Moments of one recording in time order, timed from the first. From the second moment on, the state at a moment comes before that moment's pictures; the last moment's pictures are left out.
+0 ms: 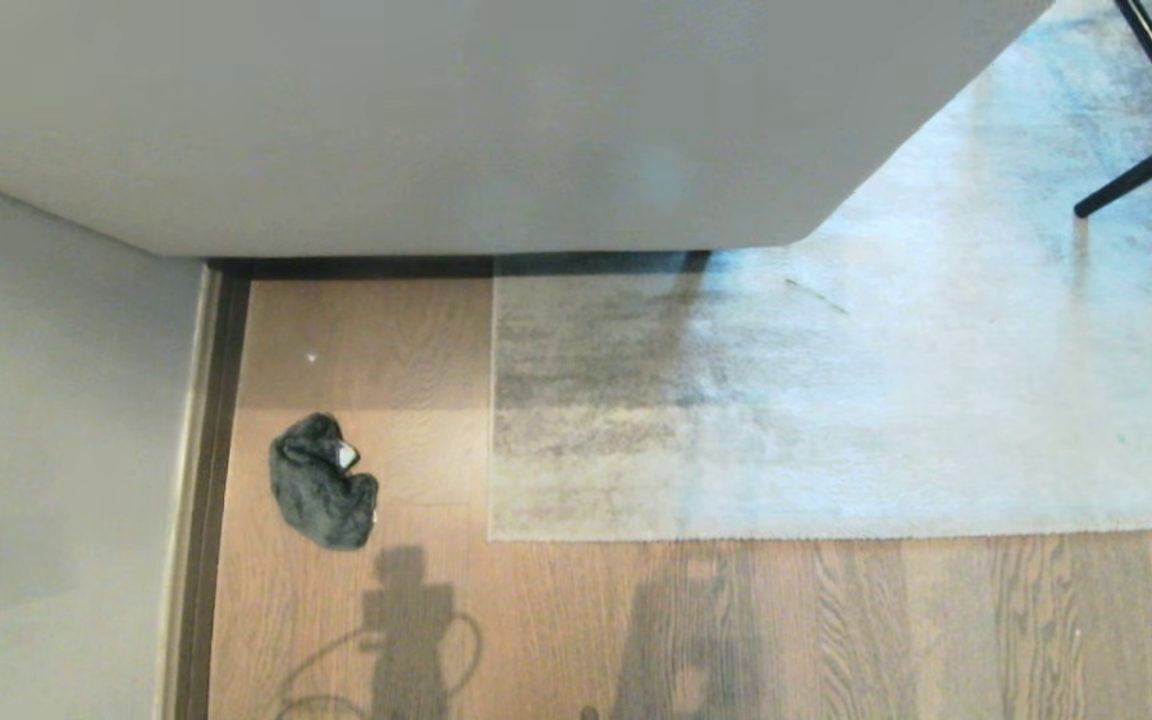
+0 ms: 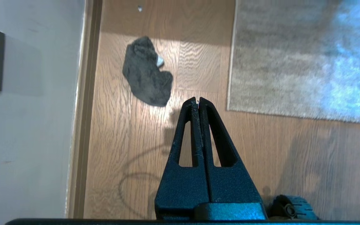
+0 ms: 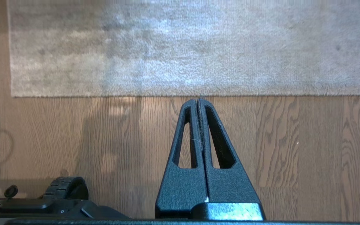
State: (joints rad) left arm -0.01 0.00 0.00 -0.01 0.03 -0.11; right arm 0.00 0.00 0.00 0.01 0.00 -0.01
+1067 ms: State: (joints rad) left arm -0.01 0.00 0.00 -0.01 0.03 -0.11; right arm 0.00 0.00 0.00 0.01 0.00 -0.01
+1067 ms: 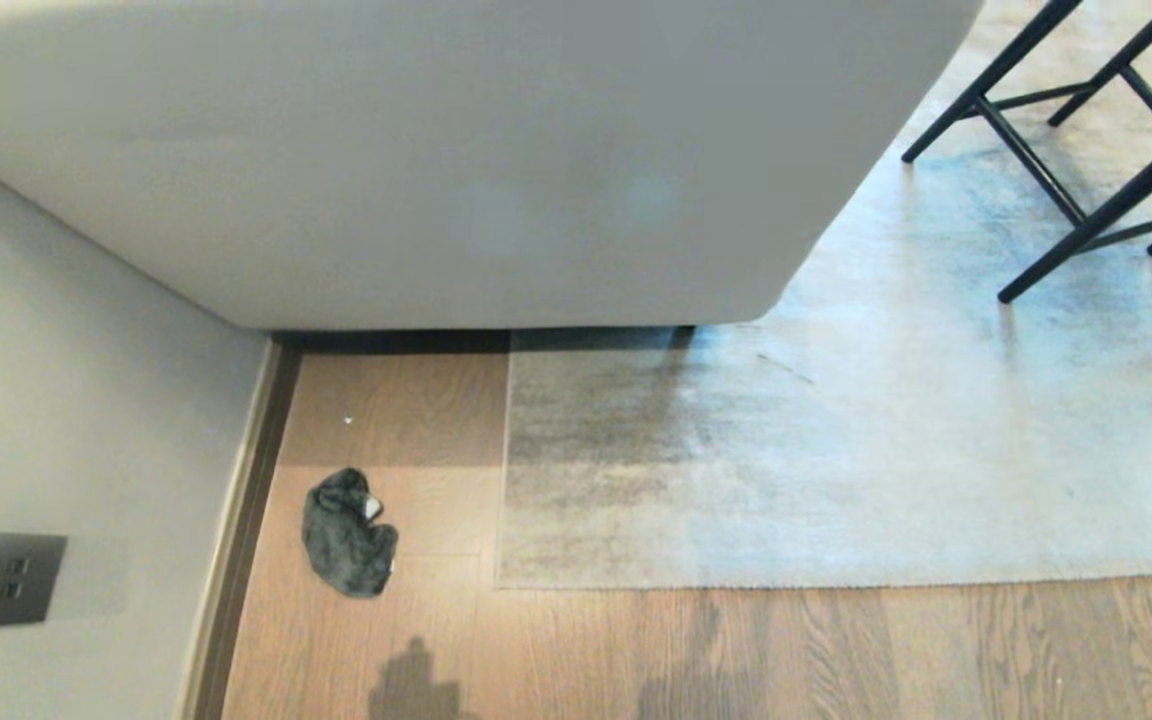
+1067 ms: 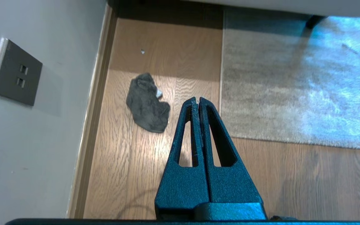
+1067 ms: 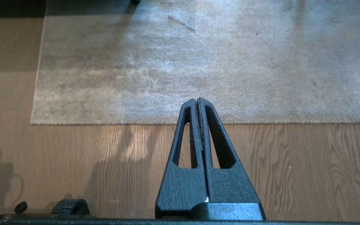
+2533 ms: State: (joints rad) left arm -0.01 0.00 0.00 -0.01 0.03 -0.11; right arm 0.00 0.00 0.00 0.01 0.00 -0.01
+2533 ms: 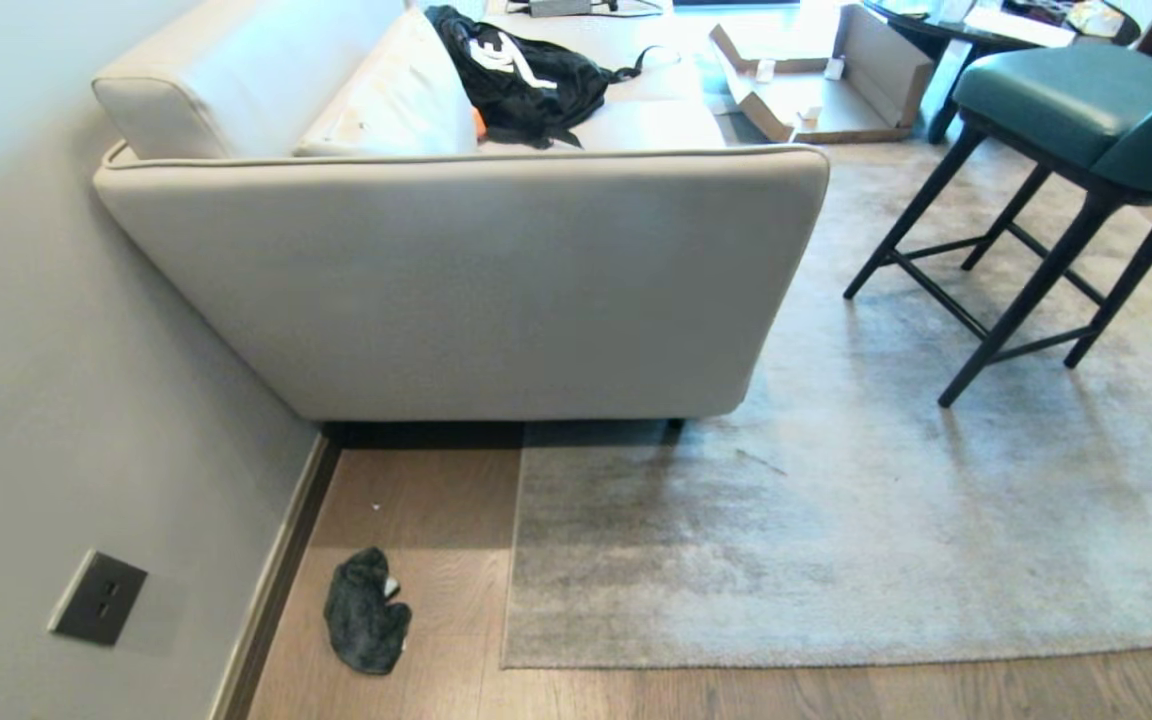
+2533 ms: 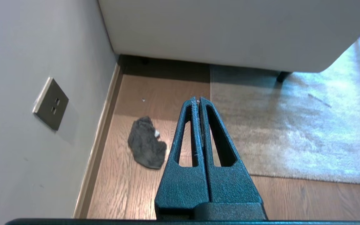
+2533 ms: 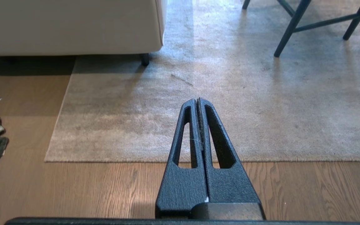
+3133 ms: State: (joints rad) left arm -0.01 0.00 0.00 -0.01 0.03 -0.11; right arm 0.00 0.00 0.00 0.01 0.00 -0.01
